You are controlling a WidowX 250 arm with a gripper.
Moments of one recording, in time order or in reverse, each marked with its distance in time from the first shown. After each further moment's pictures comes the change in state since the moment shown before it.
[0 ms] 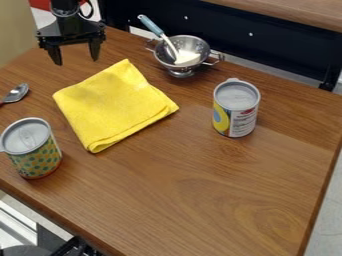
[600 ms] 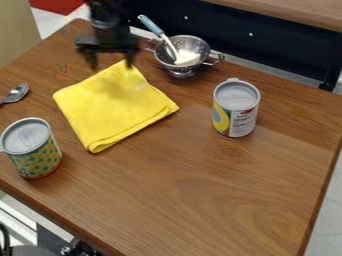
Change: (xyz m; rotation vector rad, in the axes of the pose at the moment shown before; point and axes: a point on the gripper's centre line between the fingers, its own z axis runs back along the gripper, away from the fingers) arm -0.026 -0.066 -0.003 -0.086 -0.016 -0.214
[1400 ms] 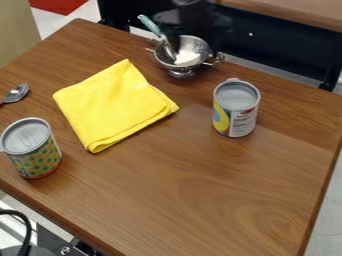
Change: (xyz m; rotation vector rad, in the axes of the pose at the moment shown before) arm -0.014 -0.125 0.070 -0.216 -0.032 -0.282
